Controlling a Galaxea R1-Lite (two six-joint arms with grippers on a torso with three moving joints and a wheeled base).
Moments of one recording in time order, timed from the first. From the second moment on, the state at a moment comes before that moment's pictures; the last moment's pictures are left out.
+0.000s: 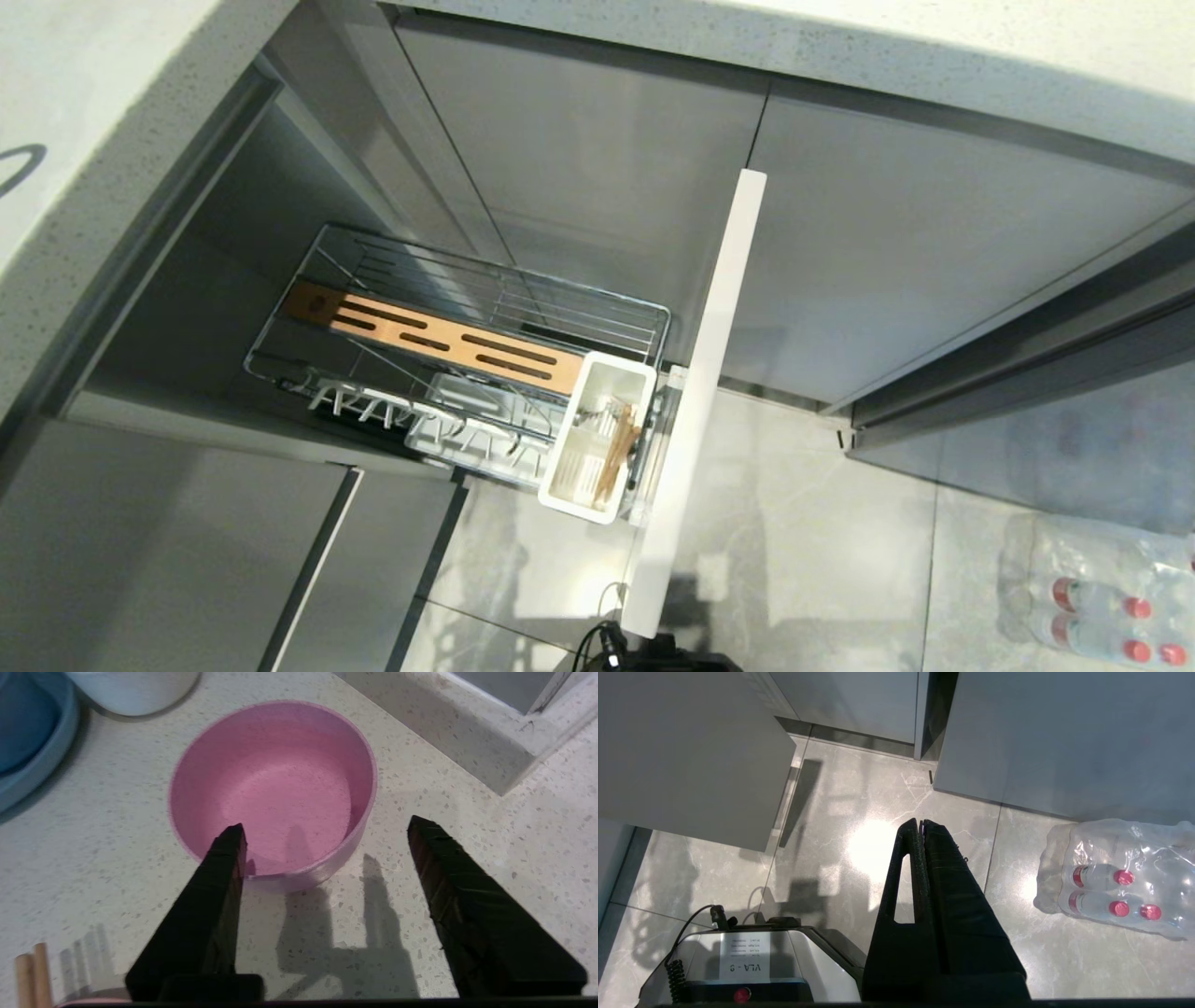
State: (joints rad) left arm 0.32 1.46 -1.87 0.23 0.28 -0.23; right arm 0.00 0.00 0.00 0.00 -0.02 0.04
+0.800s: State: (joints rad) left arm 0.37 1.51 -1.90 0.24 0.10 -0.19; right arm 0.00 0.00 0.00 0.00 -0.02 0.04
